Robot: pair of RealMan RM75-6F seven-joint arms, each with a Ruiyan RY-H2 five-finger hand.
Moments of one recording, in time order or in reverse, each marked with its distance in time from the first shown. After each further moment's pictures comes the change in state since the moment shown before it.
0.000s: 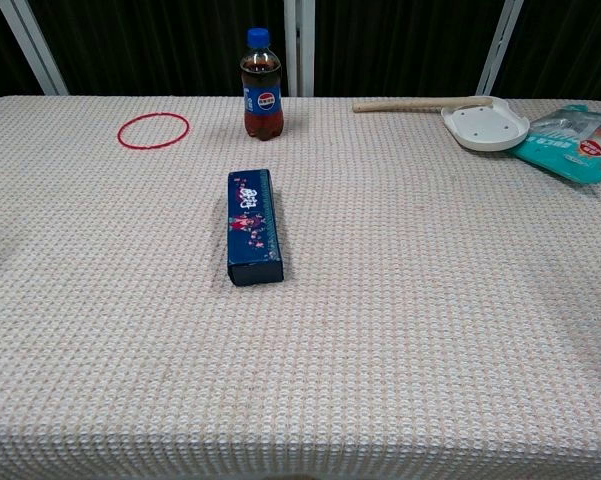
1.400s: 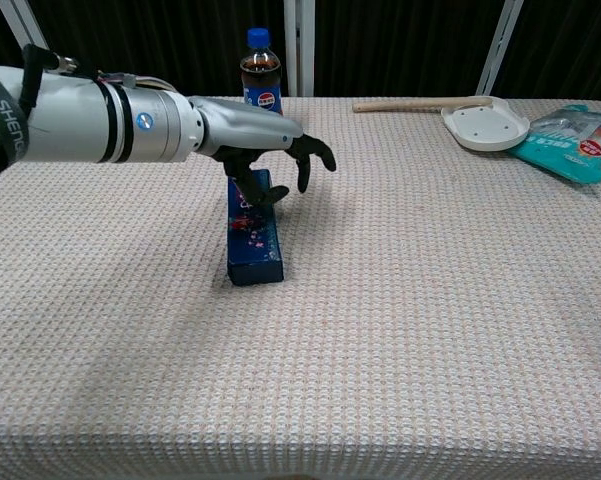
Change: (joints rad) left arm -1.010 -0.394 -0.180 0.255 -0.509 -1.019 0.115; right arm -0.062 -0.014 -0.035 0.104 -0.079 0.125 0.149
